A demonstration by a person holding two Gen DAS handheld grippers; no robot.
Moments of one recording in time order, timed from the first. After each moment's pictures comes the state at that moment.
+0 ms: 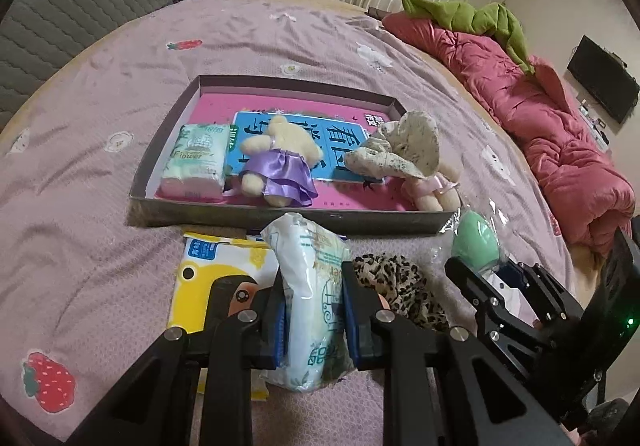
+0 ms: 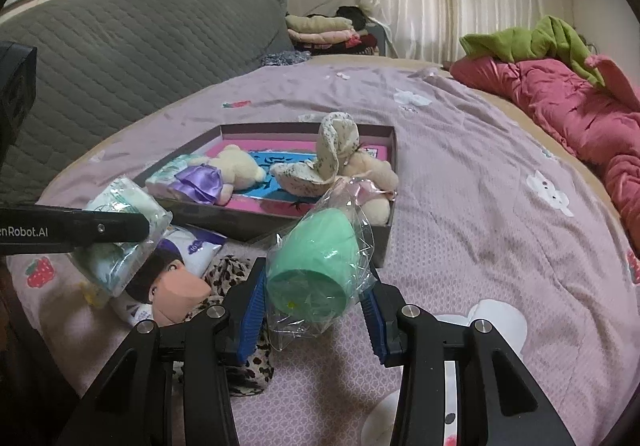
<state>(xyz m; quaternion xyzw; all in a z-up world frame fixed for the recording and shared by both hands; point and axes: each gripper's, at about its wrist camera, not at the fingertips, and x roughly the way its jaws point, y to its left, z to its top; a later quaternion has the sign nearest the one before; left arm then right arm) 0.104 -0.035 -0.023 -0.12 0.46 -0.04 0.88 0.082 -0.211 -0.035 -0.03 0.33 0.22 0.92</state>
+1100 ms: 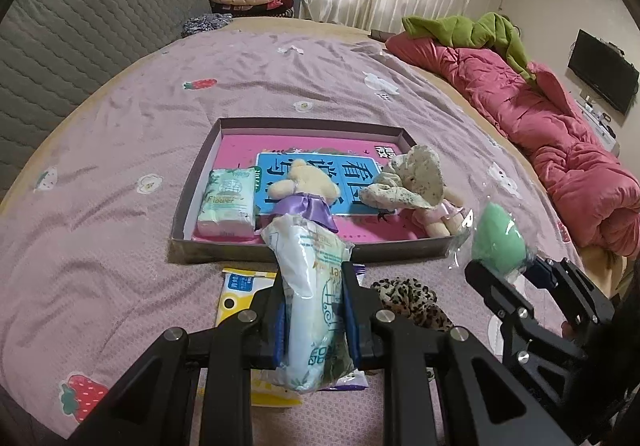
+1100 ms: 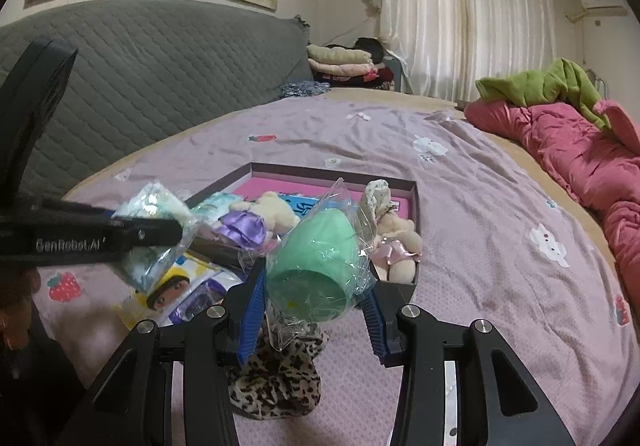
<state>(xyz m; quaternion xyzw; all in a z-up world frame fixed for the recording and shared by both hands) 0.095 -0.025 0.008 -0.09 0.42 -0.01 0.90 0.064 -0.188 0.010 -0.04 0.28 0.24 0.93</state>
